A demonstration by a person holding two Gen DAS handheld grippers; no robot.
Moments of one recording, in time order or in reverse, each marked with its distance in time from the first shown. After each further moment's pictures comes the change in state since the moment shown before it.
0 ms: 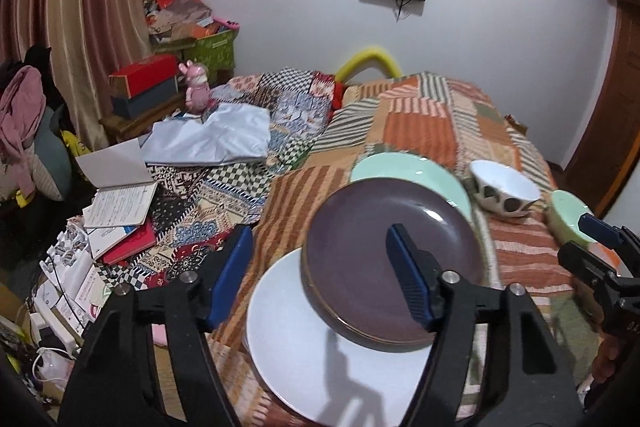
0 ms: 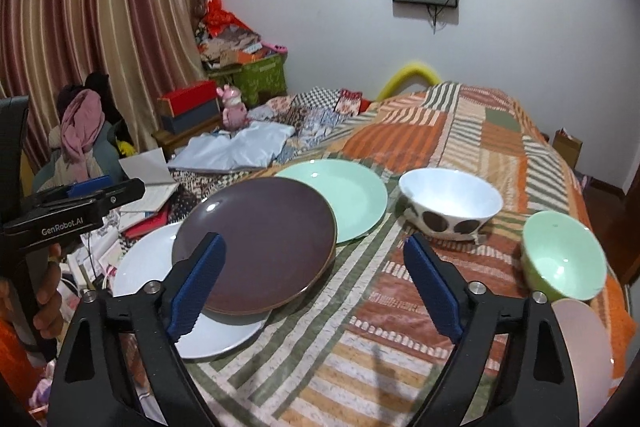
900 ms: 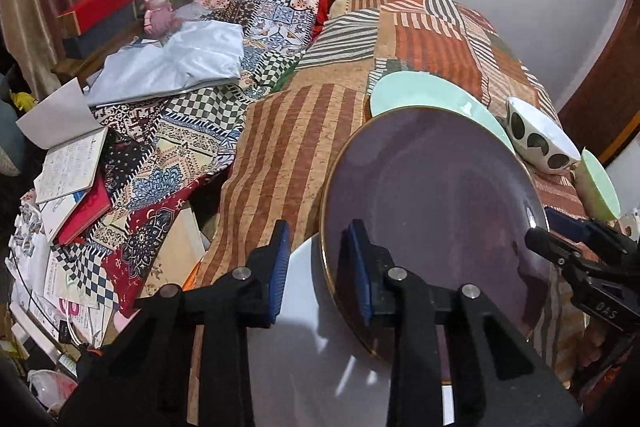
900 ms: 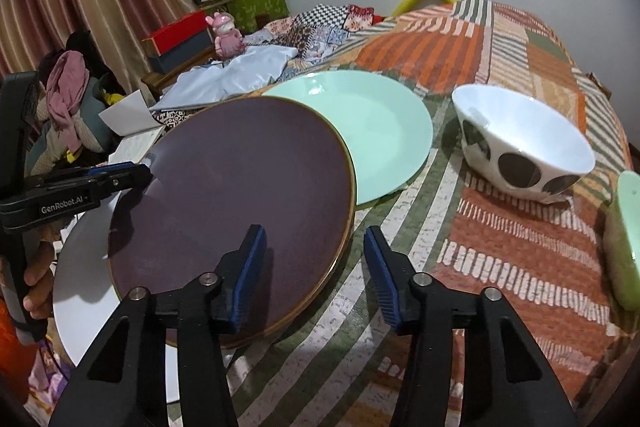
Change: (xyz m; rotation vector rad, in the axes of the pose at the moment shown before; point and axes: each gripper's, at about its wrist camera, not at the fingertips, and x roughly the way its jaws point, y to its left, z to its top) left arm 0.120 0.022 -0.002 0.019 0.316 -0.109; right arm 0.100 -0.012 -0.011 0.054 0.274 0.059
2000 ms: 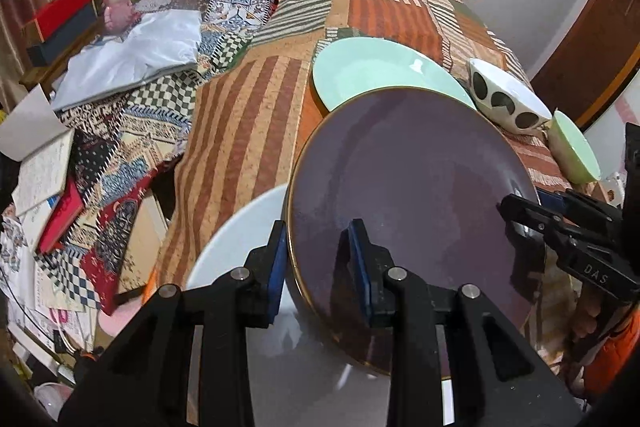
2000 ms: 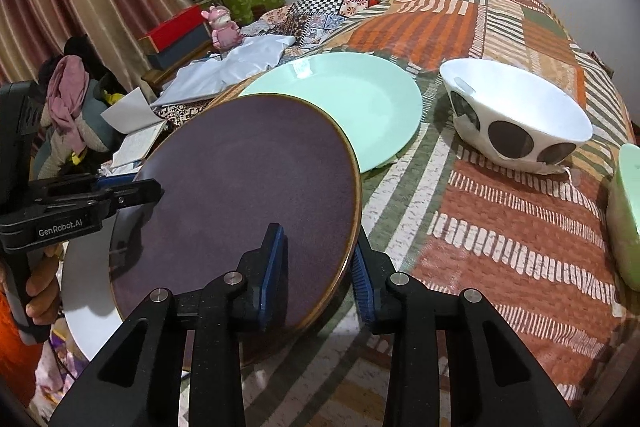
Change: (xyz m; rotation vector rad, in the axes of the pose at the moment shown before) left arm 0.003 -0.024 -0.012 0.078 0.084 -0.095; right arm -0.006 -0.013 -0.005 0.036 0.029 0.024
